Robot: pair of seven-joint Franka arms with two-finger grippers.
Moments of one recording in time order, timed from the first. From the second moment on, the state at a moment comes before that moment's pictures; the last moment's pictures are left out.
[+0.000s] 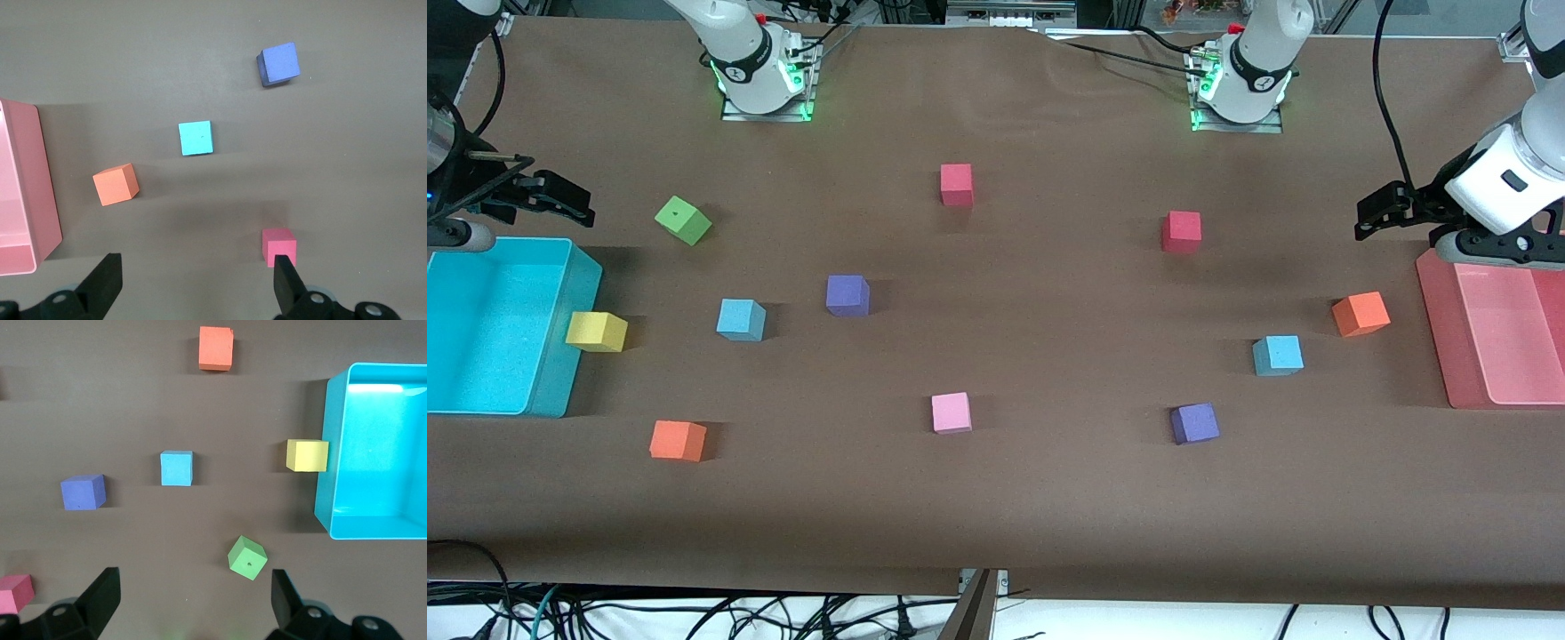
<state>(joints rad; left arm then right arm) -0.15 0.01 0.12 -1.68 -0.02 1.62 0.03 0.00 0.04 0.01 -1.59 -0.04 1.54 0.02</state>
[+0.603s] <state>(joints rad) -0.15 0.01 0.11 -1.68 -0.02 1.62 0.03 0.07 0.16 0.01 -1.60 -0.04 1.60 0.02</state>
